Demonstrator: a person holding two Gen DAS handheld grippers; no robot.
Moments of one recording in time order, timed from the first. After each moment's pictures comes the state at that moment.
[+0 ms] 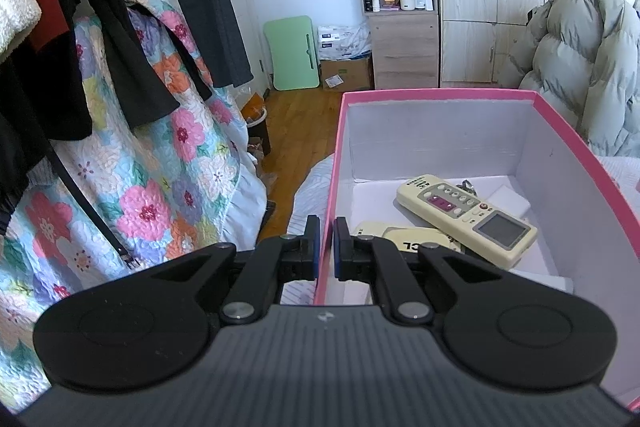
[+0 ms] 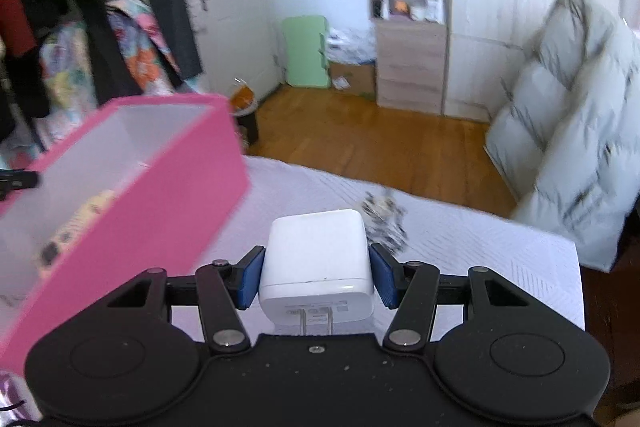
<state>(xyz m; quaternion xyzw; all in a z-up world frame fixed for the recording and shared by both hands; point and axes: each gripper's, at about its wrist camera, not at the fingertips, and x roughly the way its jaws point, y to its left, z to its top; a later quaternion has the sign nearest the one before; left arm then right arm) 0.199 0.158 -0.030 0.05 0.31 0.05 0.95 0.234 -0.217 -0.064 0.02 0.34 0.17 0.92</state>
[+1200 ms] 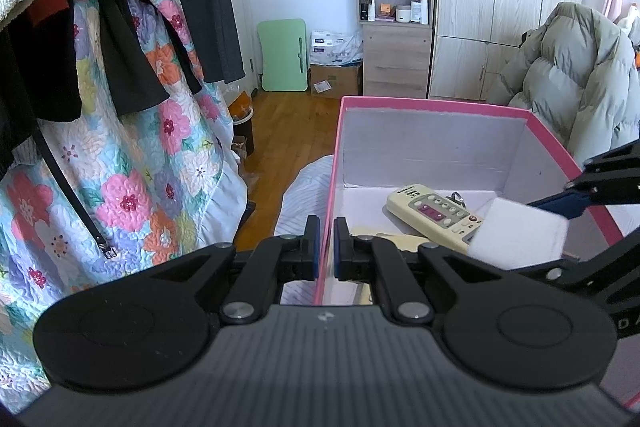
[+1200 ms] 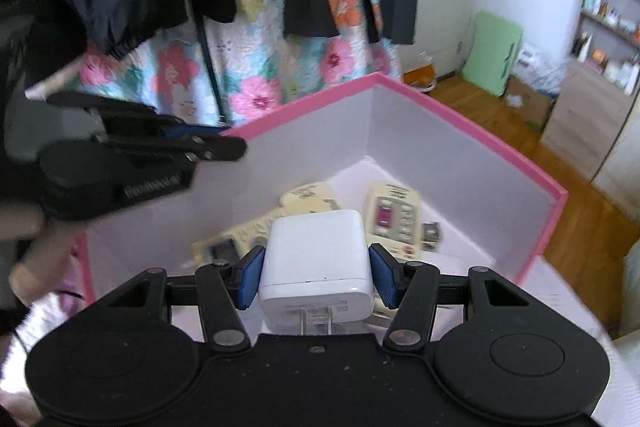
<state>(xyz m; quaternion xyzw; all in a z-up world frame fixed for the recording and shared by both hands) 0.199 0.171 -0.033 0.01 0.30 0.03 0.95 0.252 -0.034 -0.029 -0.12 0.37 0.41 0.83</state>
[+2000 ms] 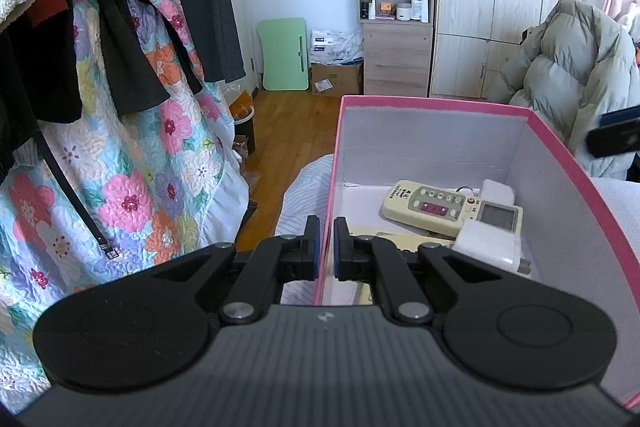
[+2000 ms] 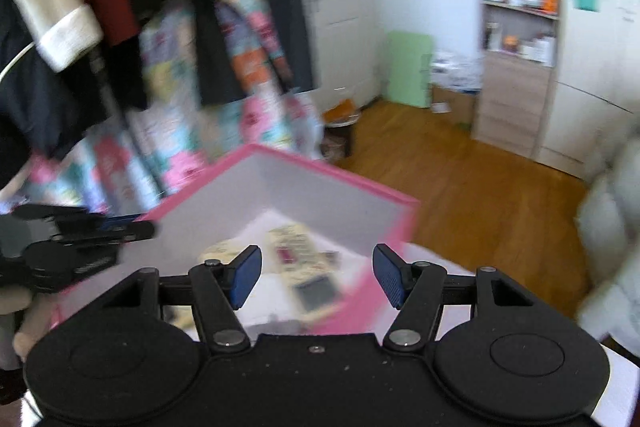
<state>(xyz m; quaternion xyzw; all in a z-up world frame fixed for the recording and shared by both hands) 0.198 0.167 -0.037 0.02 0.30 0.04 0.95 0.260 -0.132 0.006 -0.02 0.33 0.29 0.90</state>
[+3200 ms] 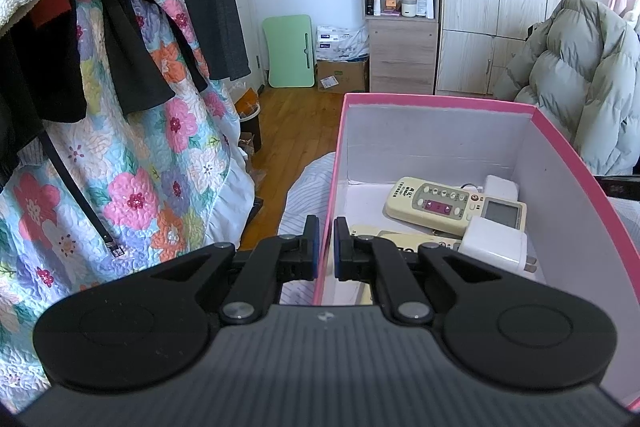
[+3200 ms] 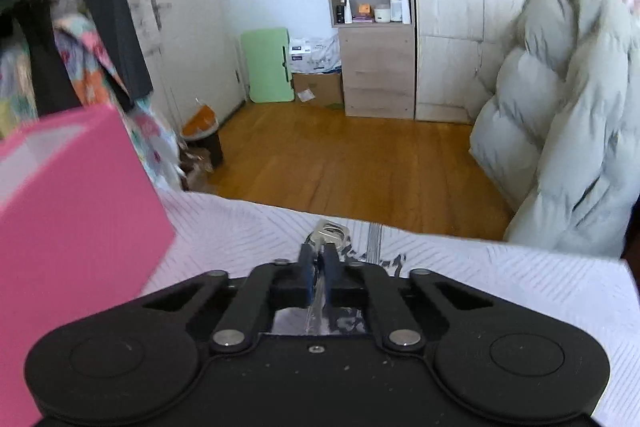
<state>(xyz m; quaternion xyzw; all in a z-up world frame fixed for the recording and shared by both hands) 0.200 0.165 -0.034 0.02 0.31 0.05 0.95 0.321 -0.209 -0.123 0.07 0.34 0.11 0.93</state>
